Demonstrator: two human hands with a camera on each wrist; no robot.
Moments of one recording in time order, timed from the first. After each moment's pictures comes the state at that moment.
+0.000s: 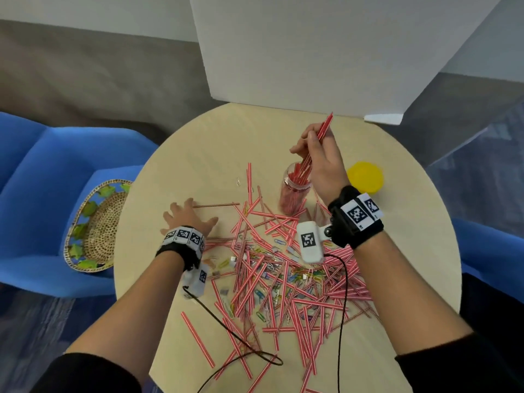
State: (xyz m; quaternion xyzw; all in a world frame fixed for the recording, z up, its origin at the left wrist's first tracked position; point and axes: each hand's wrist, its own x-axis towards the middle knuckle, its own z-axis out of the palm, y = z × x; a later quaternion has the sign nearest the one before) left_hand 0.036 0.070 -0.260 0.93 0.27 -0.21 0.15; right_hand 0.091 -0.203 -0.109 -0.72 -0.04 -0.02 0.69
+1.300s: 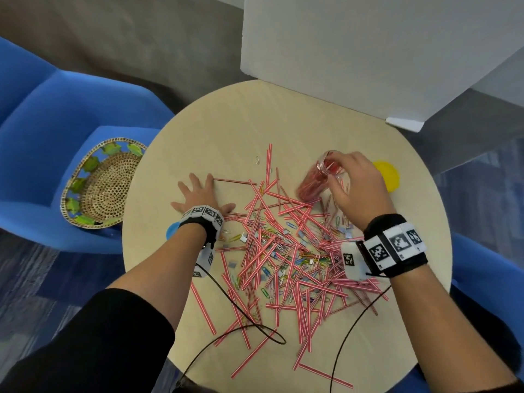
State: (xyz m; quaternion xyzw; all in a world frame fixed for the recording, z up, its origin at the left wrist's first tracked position) left_hand 0.014 0.074 -0.273 0.93 0.24 -0.24 0.14; right_hand 0.034 -0.217 -0.106 -0.96 -0.18 -0.05 0.21
